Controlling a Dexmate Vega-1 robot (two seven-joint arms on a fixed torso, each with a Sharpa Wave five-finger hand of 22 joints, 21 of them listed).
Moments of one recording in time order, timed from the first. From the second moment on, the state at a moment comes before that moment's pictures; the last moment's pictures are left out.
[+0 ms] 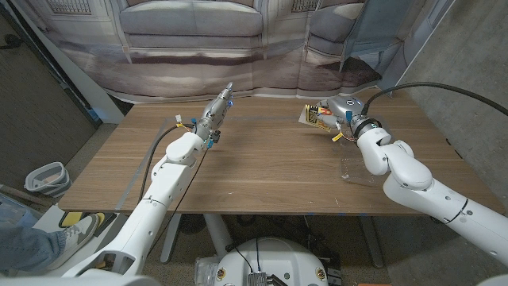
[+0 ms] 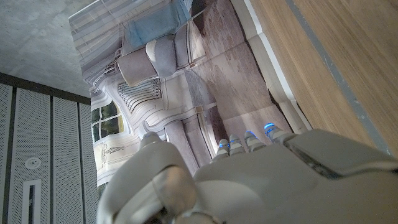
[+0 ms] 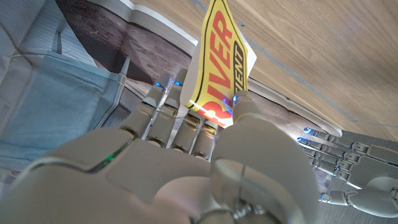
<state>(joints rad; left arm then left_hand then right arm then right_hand) 0.92 0.29 0.15 -1.57 -0.27 -0.04 -0.16 0.41 0.05 -0.08 0.07 0.36 -0.15 0.02 0.19 0.18 -0.14 -0.05 0.20 0.18 -0.17 0.00 0.19 0.18 -0.17 -0.03 0.20 0.18 -0.99 -0.92 -0.50 -2.14 -0.83 -0.53 0.01 0.72 0.10 0.27 -0.14 0.20 0.61 -0.19 0.28 0.20 0.72 -0.18 0.34 0.19 0.73 -0.07 0.21 0.20 0.49 -0.01 0.29 0.21</state>
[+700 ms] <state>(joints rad) 0.92 0.29 0.15 -1.56 -0.27 -0.05 -0.16 0.41 0.05 -0.08 0.06 0.36 -0.15 0.02 0.19 0.18 -0.14 -0.05 0.20 0.18 -0.17 0.00 0.19 0.18 -0.17 -0.03 0.20 0.18 -1.02 -0.93 -0.47 -2.15 -0.80 -0.60 -0.02 0.72 0.10 0.28 -0.13 0.20 0.61 -0.19 0.27 0.20 0.72 -0.18 0.33 0.19 0.73 -0.07 0.21 0.20 0.49 -0.01 0.29 0.21</state>
